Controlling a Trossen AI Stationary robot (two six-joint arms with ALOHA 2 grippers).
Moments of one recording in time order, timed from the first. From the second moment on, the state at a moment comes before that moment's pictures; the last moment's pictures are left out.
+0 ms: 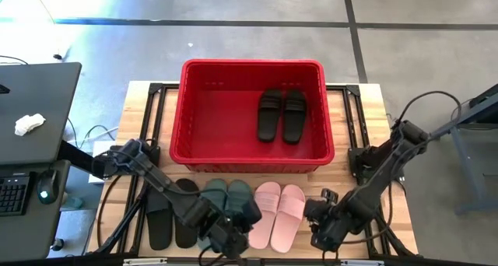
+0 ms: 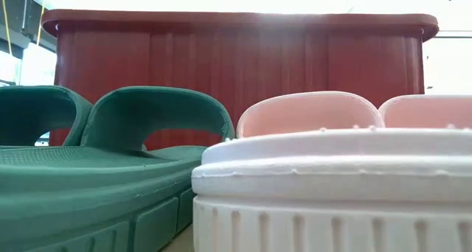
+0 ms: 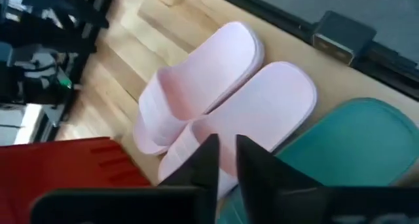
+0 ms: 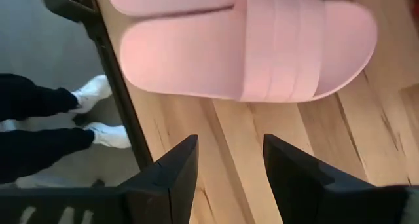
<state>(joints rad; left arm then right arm) -0.53 2.03 1.89 -0.85 -0.38 0.48 0.85 1.64 1.37 -1.01 0.19 1.17</state>
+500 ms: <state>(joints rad) -0.53 2.19 1.89 -0.75 -0.53 0.42 0.86 1.69 1.37 -1.07 0.31 1.17</state>
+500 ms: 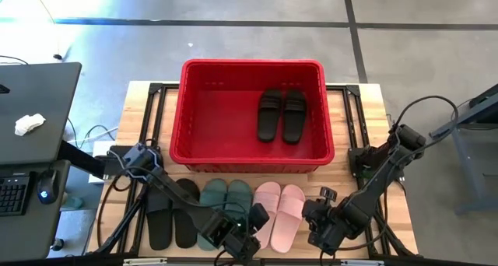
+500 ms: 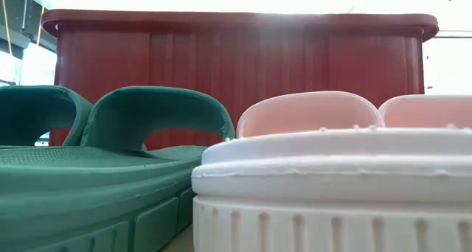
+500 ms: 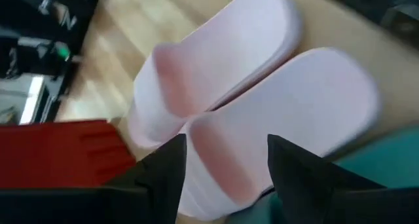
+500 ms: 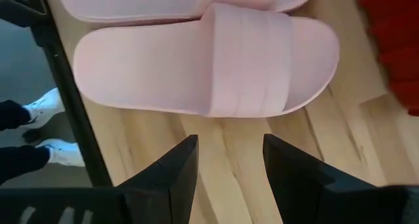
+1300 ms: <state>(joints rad) -0.43 2.27 1.88 -0.79 -0.48 0.33 0.86 1.69 1.37 -1.07 0.39 1.17</state>
